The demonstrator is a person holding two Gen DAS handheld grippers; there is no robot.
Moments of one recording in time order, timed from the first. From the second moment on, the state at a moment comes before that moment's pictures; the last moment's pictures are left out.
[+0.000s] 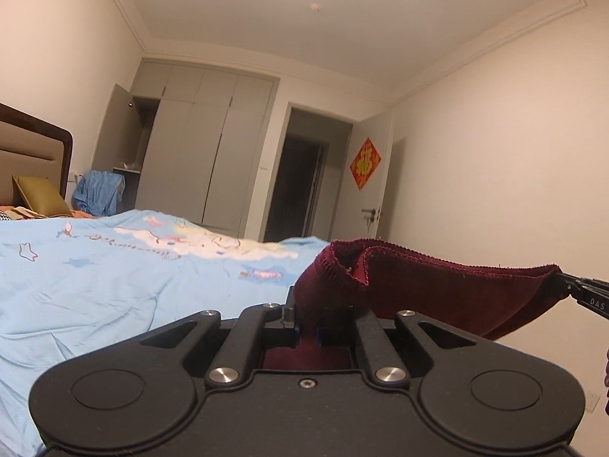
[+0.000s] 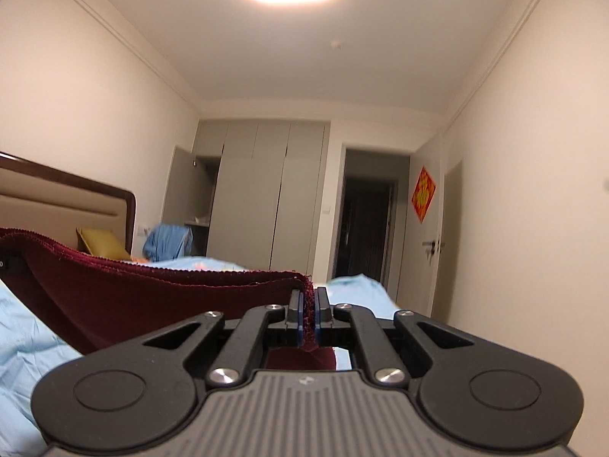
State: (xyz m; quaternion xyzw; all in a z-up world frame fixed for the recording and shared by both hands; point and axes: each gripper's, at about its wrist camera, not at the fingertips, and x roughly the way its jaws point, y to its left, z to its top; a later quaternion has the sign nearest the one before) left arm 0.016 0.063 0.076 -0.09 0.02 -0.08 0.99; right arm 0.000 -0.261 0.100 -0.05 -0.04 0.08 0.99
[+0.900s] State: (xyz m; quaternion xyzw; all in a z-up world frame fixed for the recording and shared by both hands) left arm 0.043 0.078 0.107 -0.11 0.07 -0.05 0.99; right arm 0.039 -0.257 0.126 -0.04 -0.04 0.09 0.99
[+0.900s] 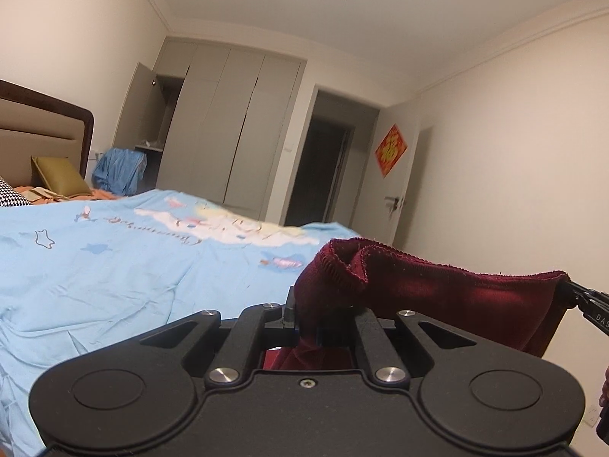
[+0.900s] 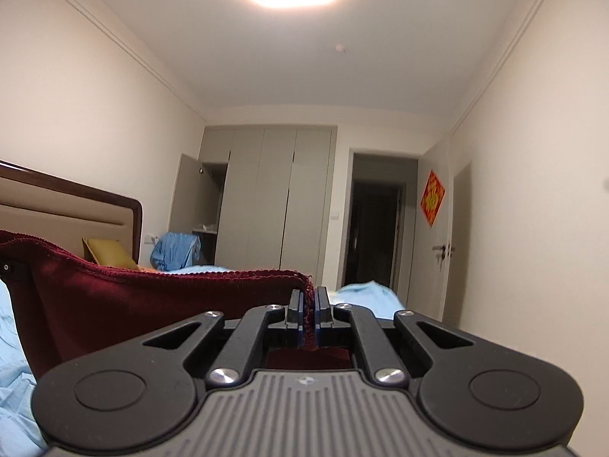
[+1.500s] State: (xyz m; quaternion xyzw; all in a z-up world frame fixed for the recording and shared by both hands) left arm 0.206 0.099 0.076 -0.10 0.20 -0.03 0.98; right arm 0.213 -0.228 0.097 -0.03 0.09 0.08 0.99
